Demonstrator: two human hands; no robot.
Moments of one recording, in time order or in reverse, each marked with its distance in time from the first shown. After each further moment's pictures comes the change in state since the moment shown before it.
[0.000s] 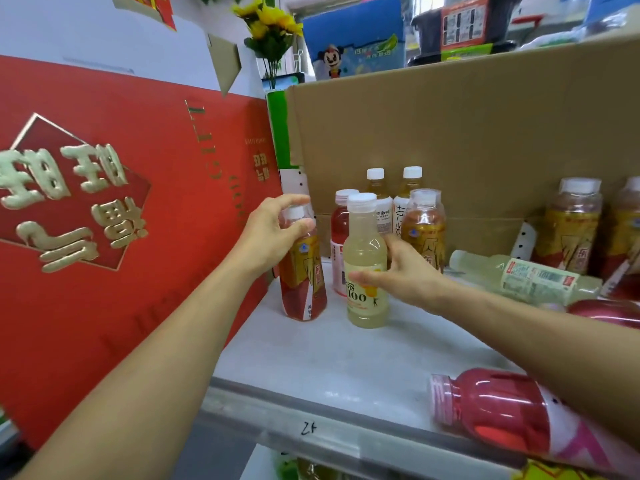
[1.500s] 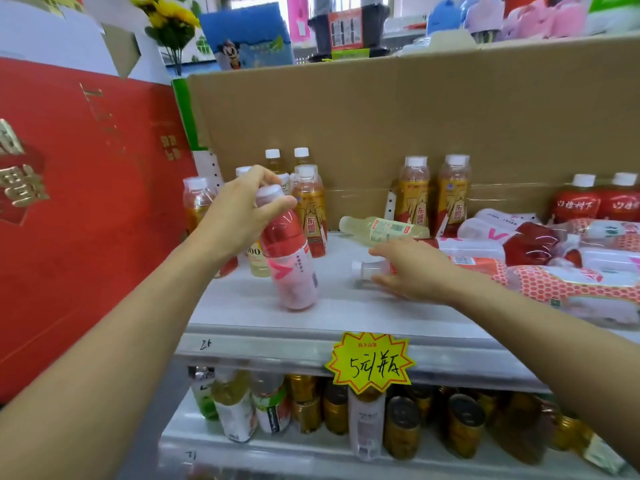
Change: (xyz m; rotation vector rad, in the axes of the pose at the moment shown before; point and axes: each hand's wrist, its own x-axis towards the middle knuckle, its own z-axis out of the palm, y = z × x) left_hand -0.090 0.138 0.052 0.061 -0.063 0.145; right_hand -0.178 0.017 -0.120 -1.069 -0.009 0.062
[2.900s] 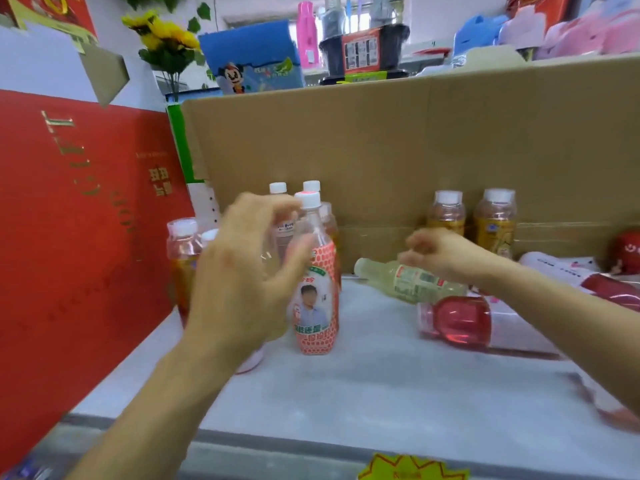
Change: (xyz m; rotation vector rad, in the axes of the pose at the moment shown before) left_hand 0.003 0.009 0.022 0.042 0.346 0.329; right_hand 0.117 0.072 -0.015 0.521 0.024 0.182
